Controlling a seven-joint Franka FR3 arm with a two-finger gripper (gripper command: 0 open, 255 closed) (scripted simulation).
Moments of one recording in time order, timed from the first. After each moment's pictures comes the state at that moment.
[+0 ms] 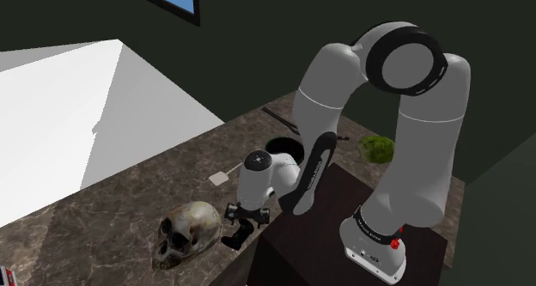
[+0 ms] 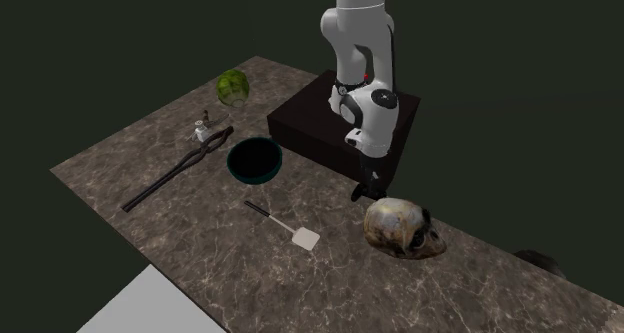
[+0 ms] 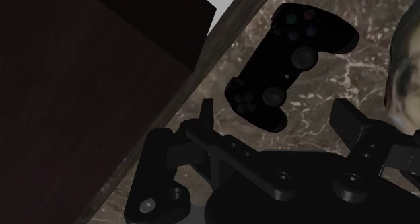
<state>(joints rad) 0.23 0.39 0.29 -2.63 -0.66 2.98 2.02</state>
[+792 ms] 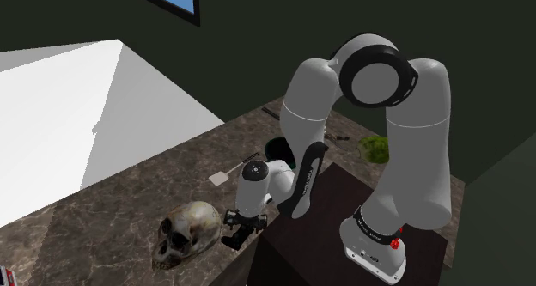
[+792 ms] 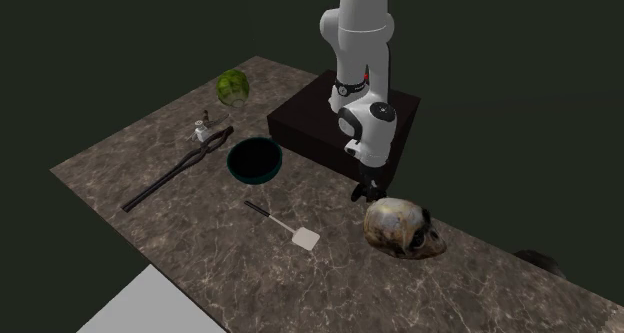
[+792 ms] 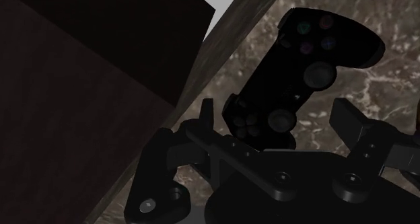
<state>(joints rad) 0.38 0.52 0.13 -2.56 -0.76 3.07 2.13</state>
